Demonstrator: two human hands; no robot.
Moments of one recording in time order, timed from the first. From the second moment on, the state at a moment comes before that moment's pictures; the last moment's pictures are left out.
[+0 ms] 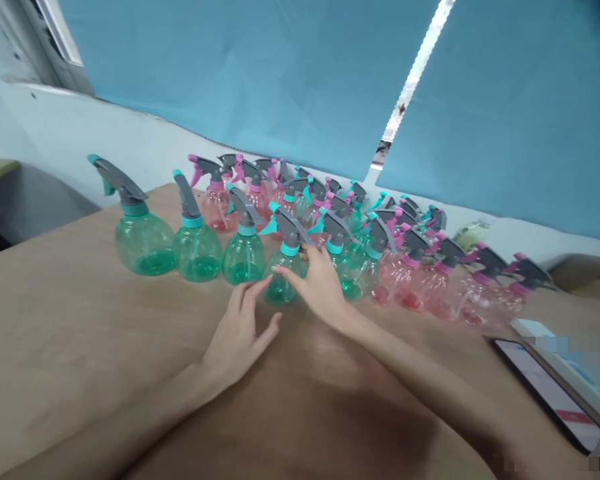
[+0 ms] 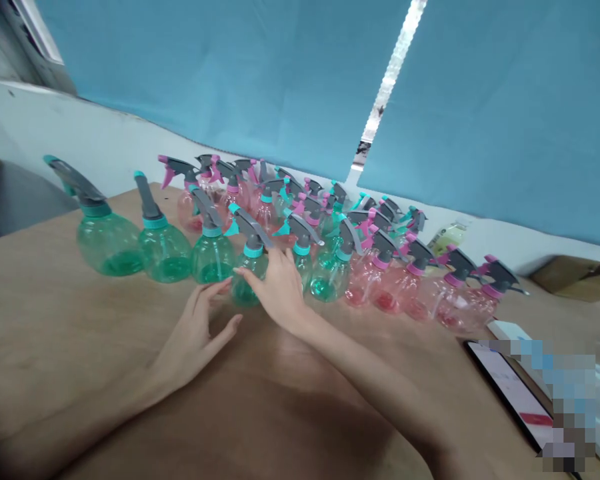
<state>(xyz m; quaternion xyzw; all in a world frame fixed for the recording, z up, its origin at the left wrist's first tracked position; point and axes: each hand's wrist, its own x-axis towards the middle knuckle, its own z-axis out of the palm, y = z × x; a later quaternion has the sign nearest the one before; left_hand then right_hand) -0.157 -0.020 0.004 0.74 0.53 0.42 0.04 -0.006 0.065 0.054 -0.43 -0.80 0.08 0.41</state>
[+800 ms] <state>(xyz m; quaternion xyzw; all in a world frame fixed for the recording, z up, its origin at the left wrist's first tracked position) -0.191 0.012 0.086 0.60 0.75 0.27 -0.04 -0.013 0.074 0.060 -0.51 -0.79 -0.02 0.33</state>
